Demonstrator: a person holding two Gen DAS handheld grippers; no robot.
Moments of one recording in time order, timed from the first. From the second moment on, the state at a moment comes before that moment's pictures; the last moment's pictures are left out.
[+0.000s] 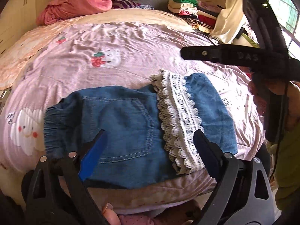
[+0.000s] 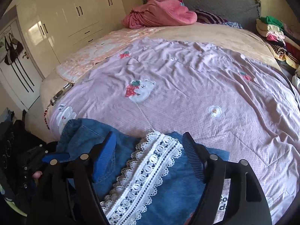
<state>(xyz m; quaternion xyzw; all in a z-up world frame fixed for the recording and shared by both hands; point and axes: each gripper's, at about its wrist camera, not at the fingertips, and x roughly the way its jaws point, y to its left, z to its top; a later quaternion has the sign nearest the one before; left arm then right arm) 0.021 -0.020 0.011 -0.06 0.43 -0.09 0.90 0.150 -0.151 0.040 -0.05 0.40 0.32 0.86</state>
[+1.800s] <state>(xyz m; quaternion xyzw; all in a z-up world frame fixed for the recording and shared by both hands) 0.000 0.120 -0.061 -0.28 0.45 -0.08 0.84 0.129 0.076 -0.020 -0.24 0.43 0.50 0.71</state>
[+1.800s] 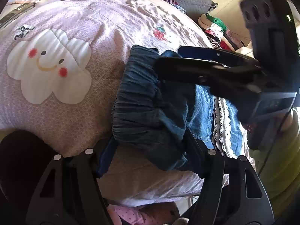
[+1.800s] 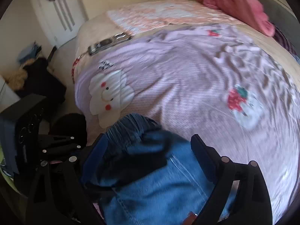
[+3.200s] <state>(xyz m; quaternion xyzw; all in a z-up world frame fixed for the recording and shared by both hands) 0.073 -0.017 -0.003 -0.29 0.42 -0.25 0.83 0.161 -0.178 0.029 0.00 0.36 0.53 0.77</state>
